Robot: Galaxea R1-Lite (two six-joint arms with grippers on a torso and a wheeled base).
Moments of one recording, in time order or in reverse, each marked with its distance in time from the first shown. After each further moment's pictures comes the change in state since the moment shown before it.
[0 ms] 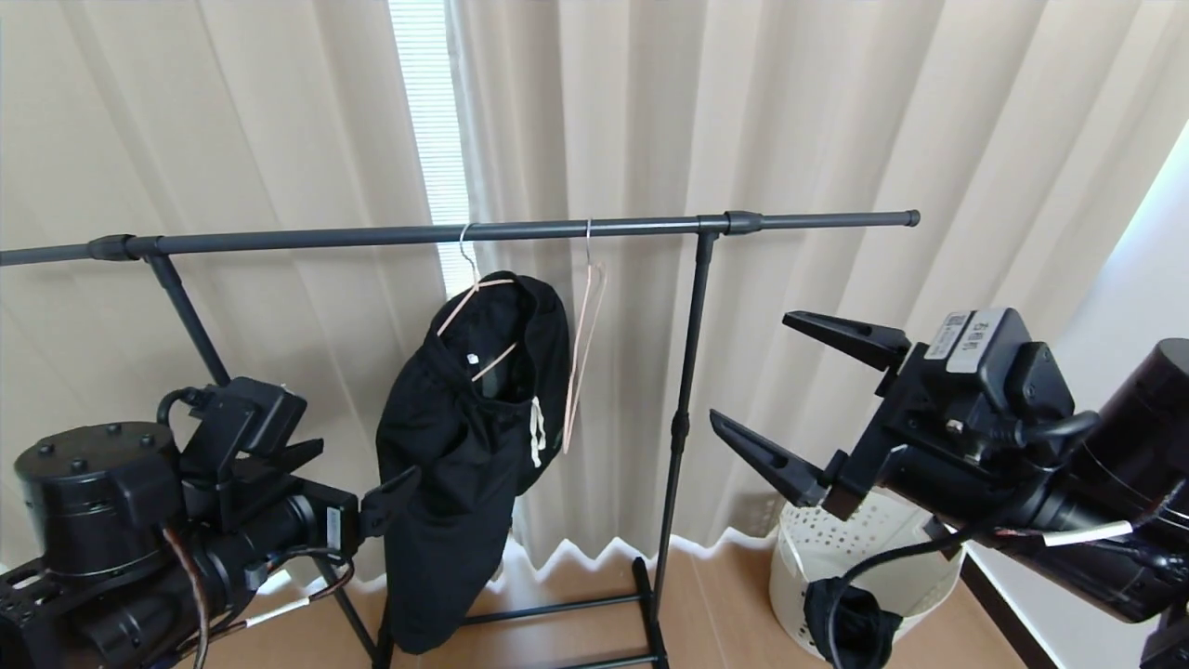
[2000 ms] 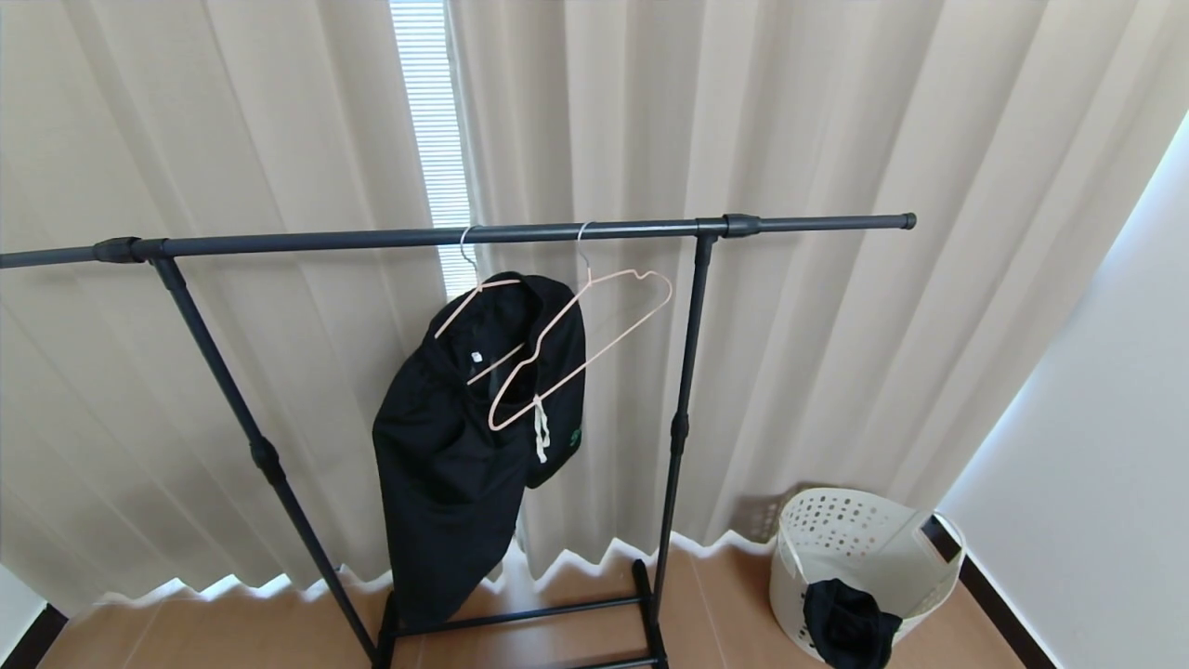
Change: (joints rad) left arm -0.119 -1.173 0.252 0.837 -0.087 -0.050; right arm -0.136 -1.294 0.439 1.160 -0.104 0.246
